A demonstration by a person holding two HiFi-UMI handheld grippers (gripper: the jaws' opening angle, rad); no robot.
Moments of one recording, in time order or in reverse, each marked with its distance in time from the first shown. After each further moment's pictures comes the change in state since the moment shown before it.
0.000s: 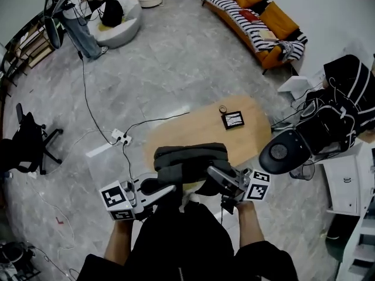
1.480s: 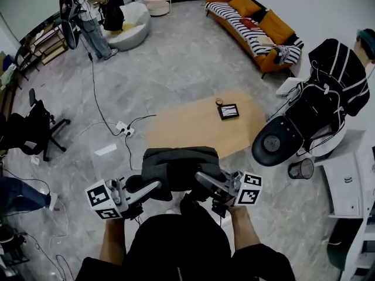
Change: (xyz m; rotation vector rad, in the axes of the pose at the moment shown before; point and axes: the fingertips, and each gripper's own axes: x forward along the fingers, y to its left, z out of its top) left arm -0.028 -0.158 -0.037 0.123 -0.101 0.076; right arm -0.080 0.133 -0.089 -0.081 0.040 0.157
